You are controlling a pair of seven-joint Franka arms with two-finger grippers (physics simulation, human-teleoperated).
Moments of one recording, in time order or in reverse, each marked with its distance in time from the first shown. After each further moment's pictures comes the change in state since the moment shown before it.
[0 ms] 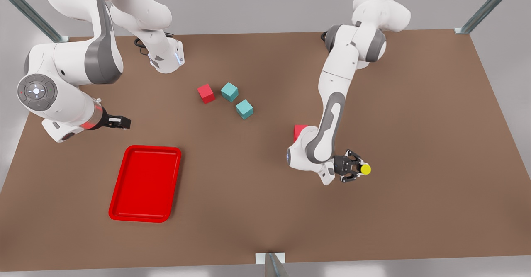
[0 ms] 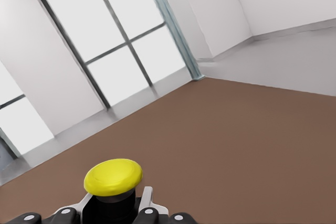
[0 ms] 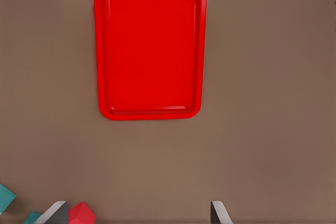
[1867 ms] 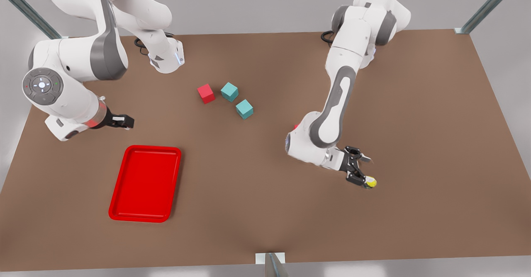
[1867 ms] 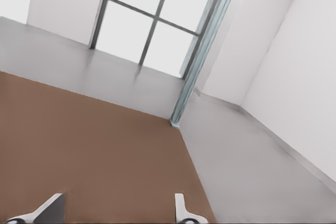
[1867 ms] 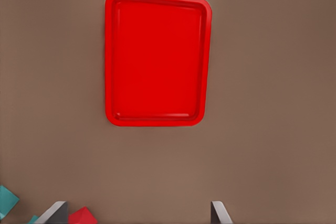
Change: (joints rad) left arm 0.009 -0.268 0.000 0.061 -0.095 0.033 -0.490; right arm 0.028 0.002 0.002 0.026 -0.008 0.013 0.002
